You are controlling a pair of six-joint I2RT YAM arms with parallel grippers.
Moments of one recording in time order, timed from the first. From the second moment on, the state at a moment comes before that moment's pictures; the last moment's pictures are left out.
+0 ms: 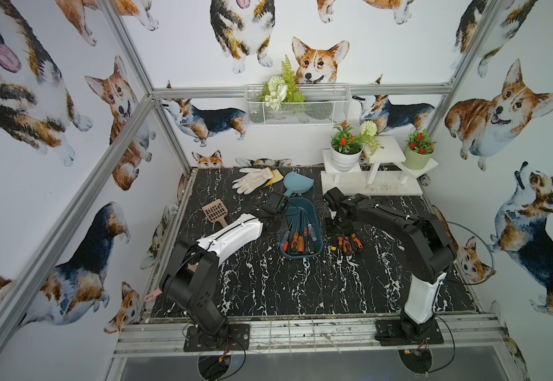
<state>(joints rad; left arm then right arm) -0.56 1.65 1.15 -0.57 -0.12 -0.70 0.60 1.86 1.35 -0.83 0.01 0.51</state>
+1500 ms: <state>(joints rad) -0.56 1.65 1.15 -0.56 -0.11 -0.72 0.77 1.81 1.44 -0.70 -0.25 0.53</state>
